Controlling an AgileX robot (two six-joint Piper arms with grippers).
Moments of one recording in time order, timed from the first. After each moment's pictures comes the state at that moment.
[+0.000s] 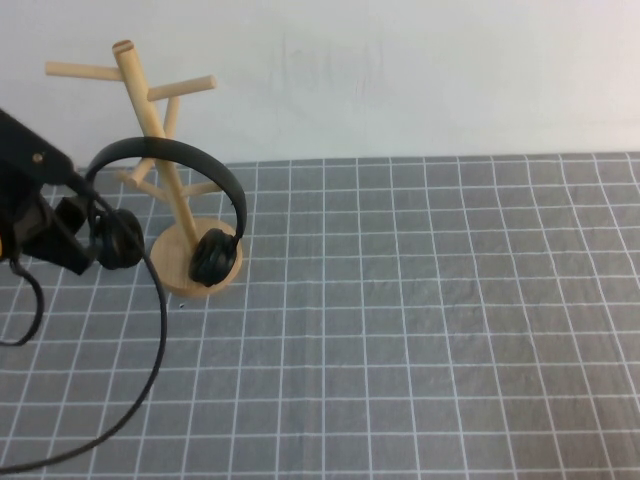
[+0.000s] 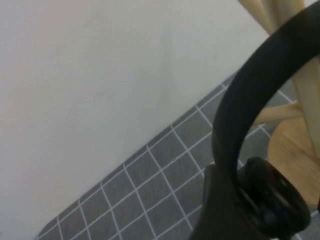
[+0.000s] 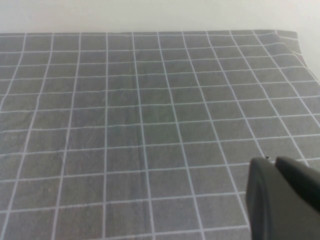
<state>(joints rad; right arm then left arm) -0.06 -0.03 0.03 -0.15 0.33 0.11 -0.08 1.35 -0.75 0.93 -0.12 -0.21</state>
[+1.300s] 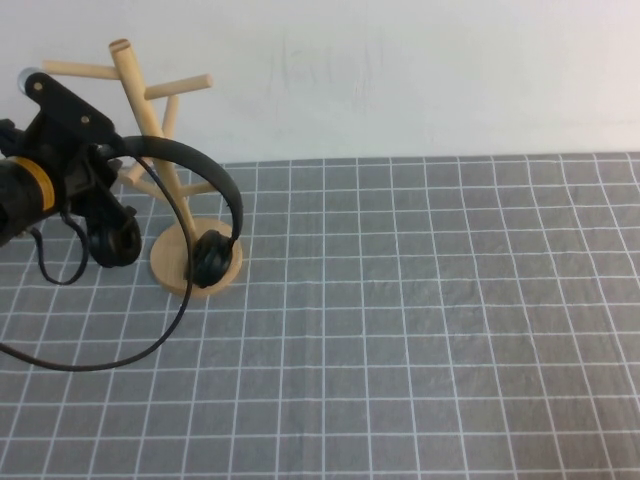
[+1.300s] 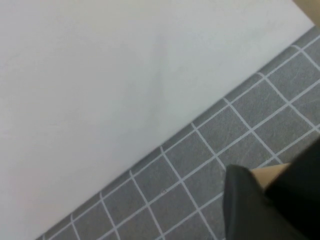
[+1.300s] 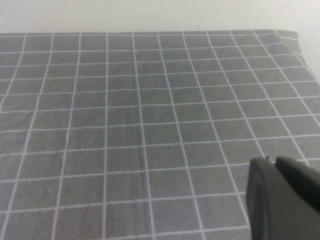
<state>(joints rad) -0.06 -0.03 0.03 -0.15 0.33 0.11 -0.08 1.69 -1.00 0.92 -0.17 -0.23</state>
